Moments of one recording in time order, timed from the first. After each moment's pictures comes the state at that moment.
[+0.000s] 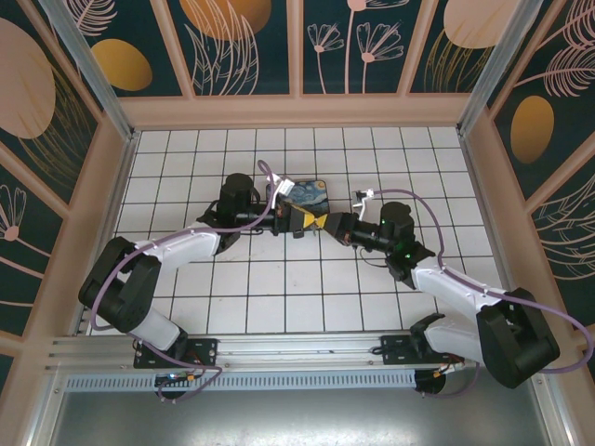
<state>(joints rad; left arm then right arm) -0.57 1.56 0.83 0.43 0.93 -0.51 0.52 1.15 0.47 0.45 -0.64 1.08</state>
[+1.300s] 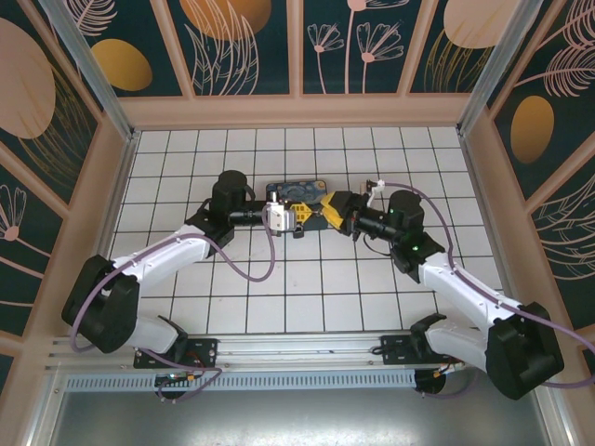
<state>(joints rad) -0.59 1.43 0.86 0.30 0.82 0.85 0.49 1.08 0.58 0.37 -0.62 1.52</state>
